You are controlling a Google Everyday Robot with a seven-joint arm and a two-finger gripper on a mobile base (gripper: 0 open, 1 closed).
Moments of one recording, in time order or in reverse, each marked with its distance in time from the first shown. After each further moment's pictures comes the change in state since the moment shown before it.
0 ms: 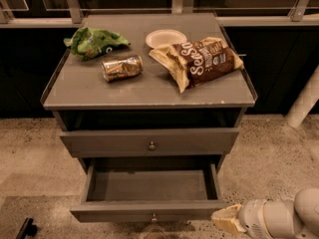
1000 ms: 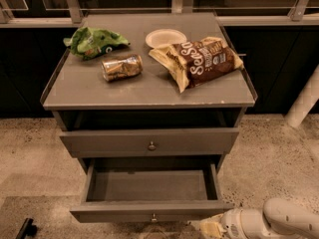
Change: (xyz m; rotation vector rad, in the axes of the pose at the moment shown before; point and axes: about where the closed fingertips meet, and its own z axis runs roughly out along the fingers) arm 0.073 -0.065 0.122 -0.108 -0.007 0.220
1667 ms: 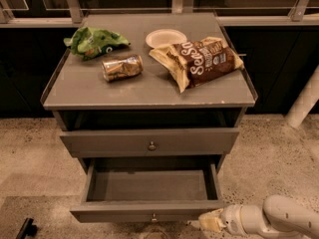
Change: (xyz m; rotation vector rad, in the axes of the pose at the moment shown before) arm -0.012 -0.011 0.000 0.017 -0.035 -0.037
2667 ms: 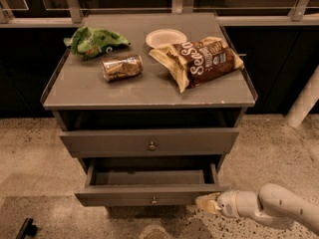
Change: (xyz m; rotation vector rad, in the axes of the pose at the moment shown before) arm -0.051 -0.035 0.013 0.010 -0.108 -0.026
